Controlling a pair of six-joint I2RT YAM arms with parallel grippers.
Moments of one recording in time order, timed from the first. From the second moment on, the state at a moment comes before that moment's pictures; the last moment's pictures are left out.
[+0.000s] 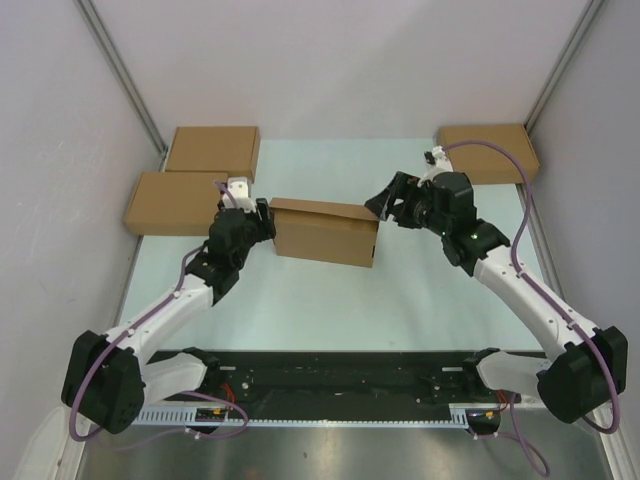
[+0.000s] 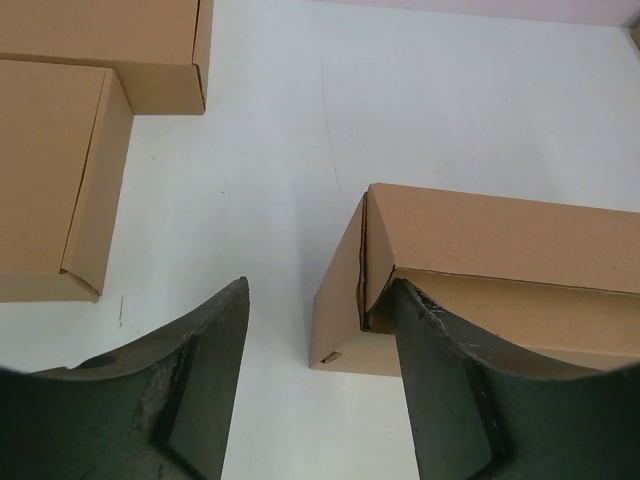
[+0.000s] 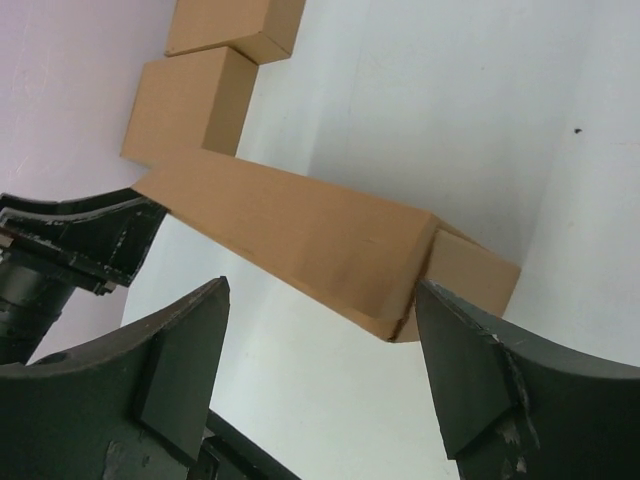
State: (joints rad) left arm -0.45 1.12 0.66 0.18 -0.31 -0.25; right arm 0.44 1.20 1.03 -0.18 -0.16 0.66
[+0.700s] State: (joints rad) left arm -0.45 1.07 0.70 0.03 -0.31 -0.21; right arm 0.63 1.30 1.18 -0.21 -0.04 0.58
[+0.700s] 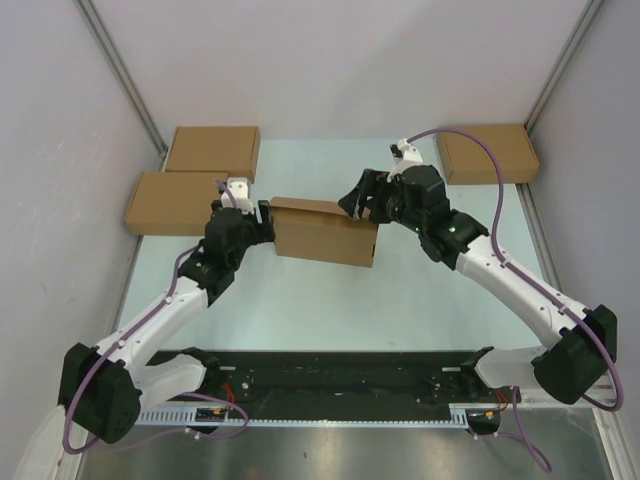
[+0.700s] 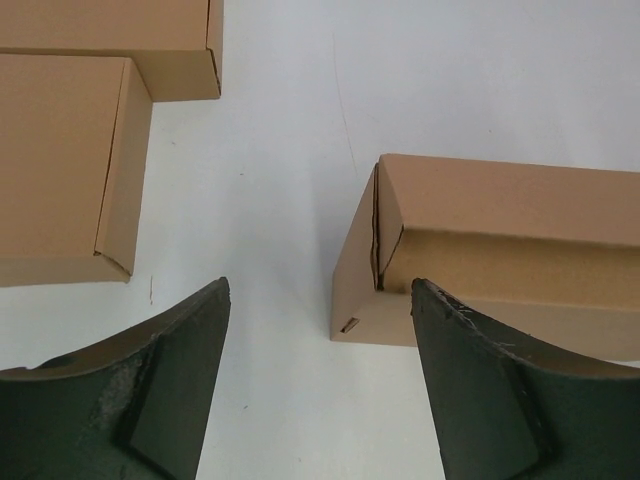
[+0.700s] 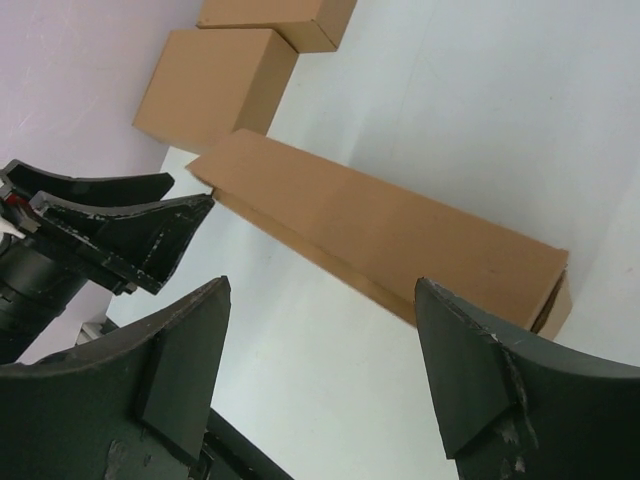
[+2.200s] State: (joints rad) left arm -0.05 1.27 0.90 0.05 0.50 -0.67; right arm 0.22 1.30 0.95 -0.04 -0.56 0.89
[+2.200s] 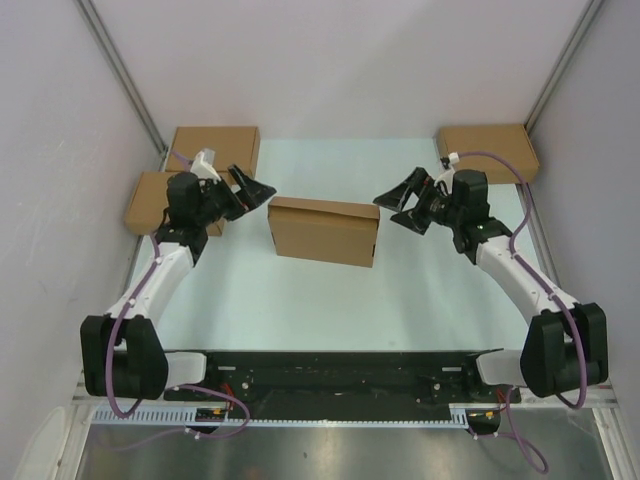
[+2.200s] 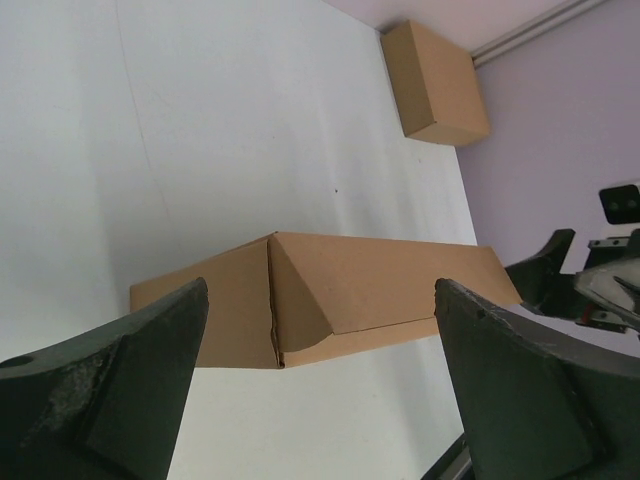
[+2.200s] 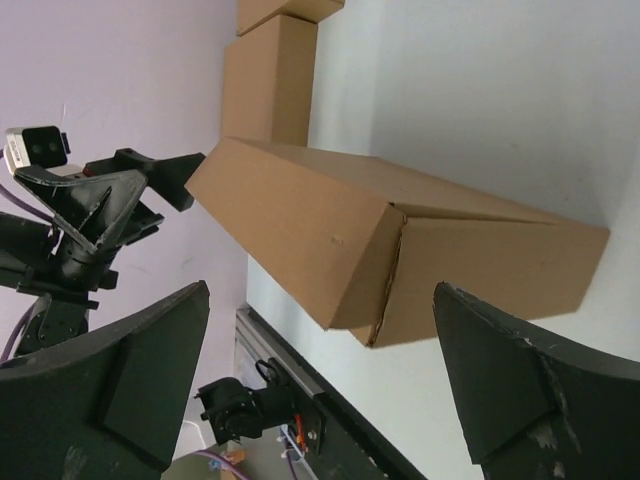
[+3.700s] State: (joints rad) left arm -0.05 1.32 0.84 0.10 0.56 -0.71; right arm 0.19 1.45 0.78 0.35 -0.67 1.00
